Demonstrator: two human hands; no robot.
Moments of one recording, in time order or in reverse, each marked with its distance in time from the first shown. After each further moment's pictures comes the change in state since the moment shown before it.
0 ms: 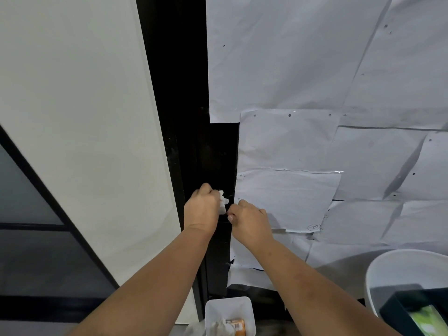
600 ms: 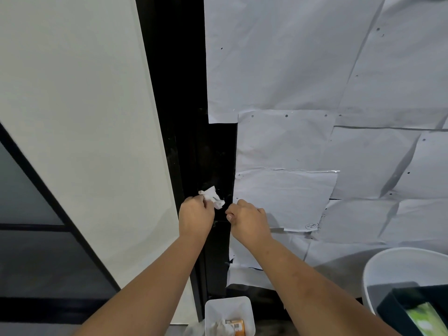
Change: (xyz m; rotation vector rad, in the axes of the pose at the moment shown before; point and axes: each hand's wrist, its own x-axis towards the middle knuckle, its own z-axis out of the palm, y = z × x) left_hand -0.014 -0.009 -0.001 -0.372 0.055 -0.356; right_hand -0.002 0.000 -0.001 0.025 0.001 0.005
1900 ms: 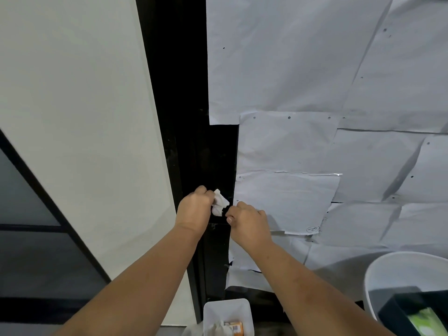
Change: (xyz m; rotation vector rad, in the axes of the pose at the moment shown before) left_hand 0.022 0.003 -0.011 0.289 -0.227 0.352; right_hand 0.003 0.002 0.005 -0.042 0.042 -0.016
